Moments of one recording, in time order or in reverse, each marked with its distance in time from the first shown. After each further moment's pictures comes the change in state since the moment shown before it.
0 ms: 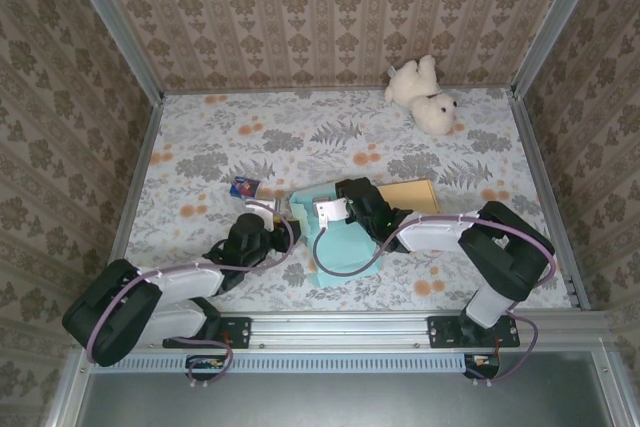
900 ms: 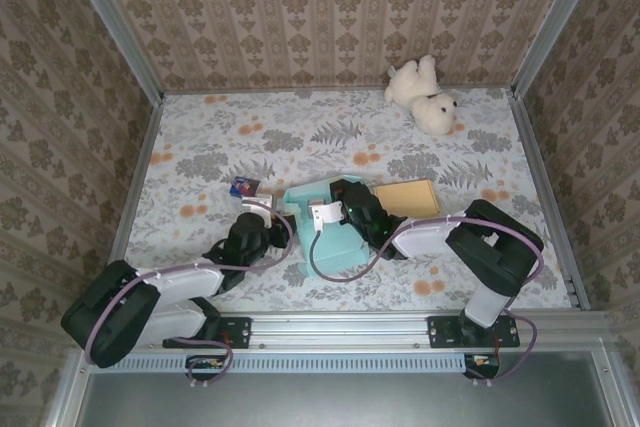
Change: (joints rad) left arm -0.002 0.003 0.011 0.000 -0.128 0.027; right arm 0.039 0.056 -0.039 0.217 0.036 -0.033
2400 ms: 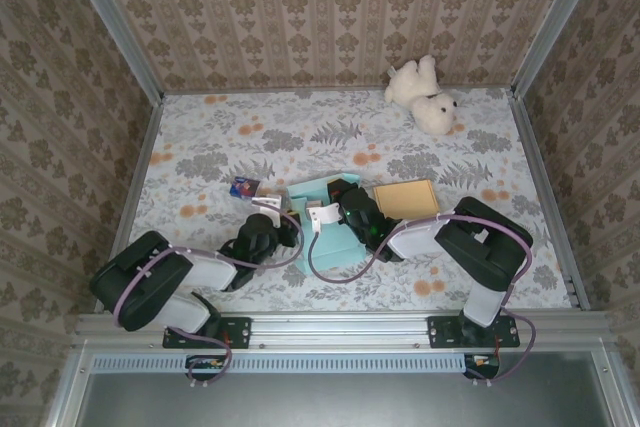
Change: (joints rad) left arm -0.039 0.232 0.006 0.278 -0.018 0.014; right arm 0.012 0.057 -0.002 0.098 0.041 -0.082
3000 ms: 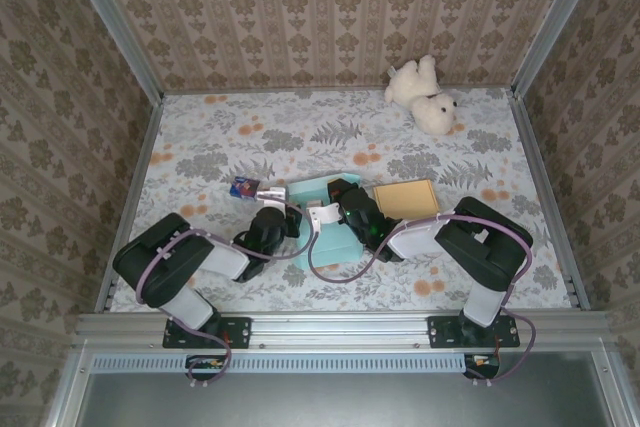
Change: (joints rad) left arm -0.011 0.158 0.097 0.027 -0.181 0.026; right arm 0.002 0.000 0.000 0.000 0.006 0.001
